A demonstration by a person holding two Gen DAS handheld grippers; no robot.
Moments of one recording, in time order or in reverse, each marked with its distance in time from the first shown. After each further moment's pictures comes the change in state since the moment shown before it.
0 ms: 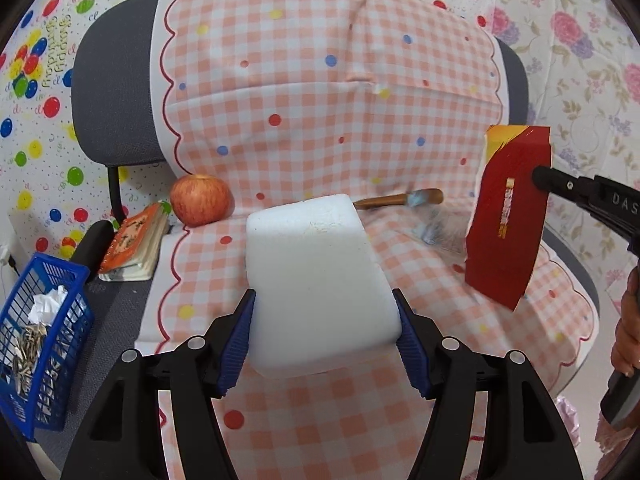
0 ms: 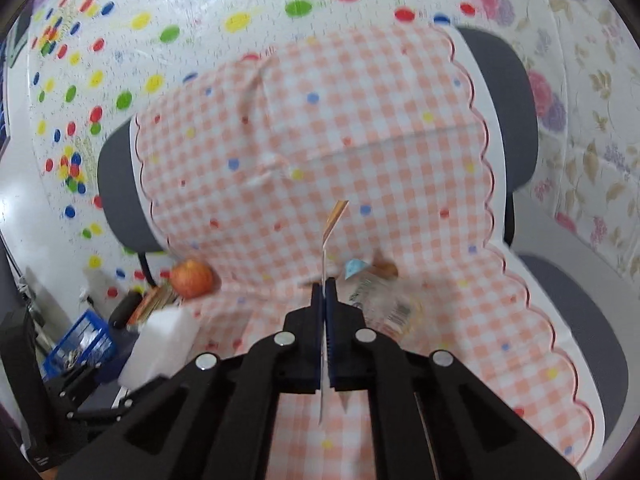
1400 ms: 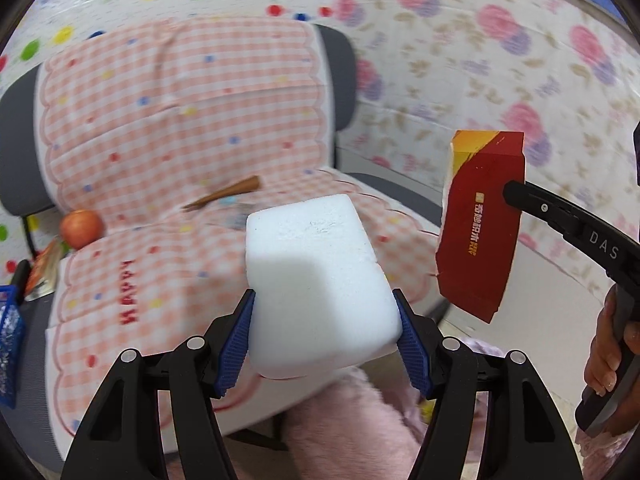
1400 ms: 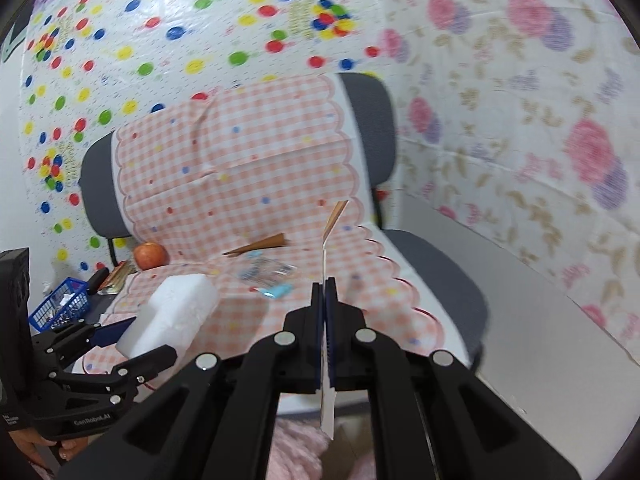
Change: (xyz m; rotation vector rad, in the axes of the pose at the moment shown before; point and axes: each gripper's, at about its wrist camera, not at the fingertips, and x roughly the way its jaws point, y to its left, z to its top) left arm -0.078 -0.142 -0.056 0.242 -0.025 -0.318; right arm -0.180 -0.050 -0.096 0.011 -0.132 -0.267
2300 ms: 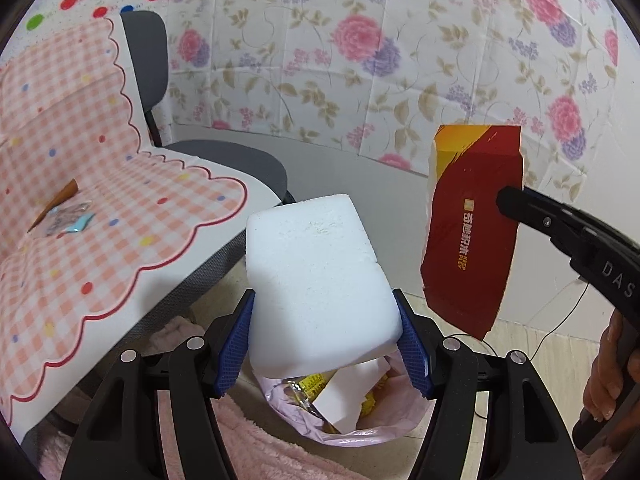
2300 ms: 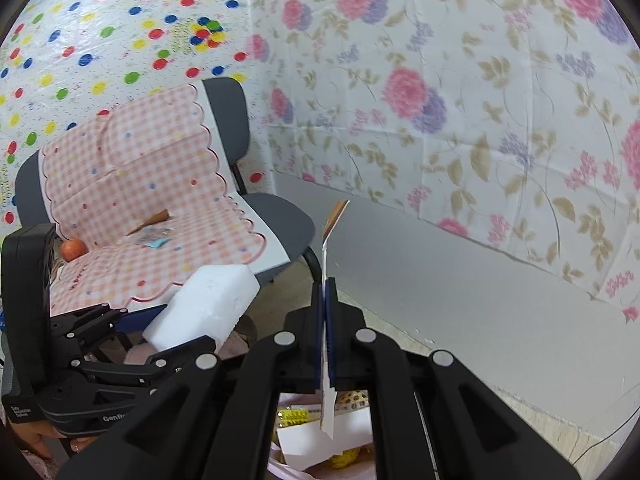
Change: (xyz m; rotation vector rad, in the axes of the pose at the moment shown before) left arm 0.038 -0.172 -0.054 0.249 0.109 -0.319; right arm -0.127 -0.101 -0.110 0.162 0.004 -0.325
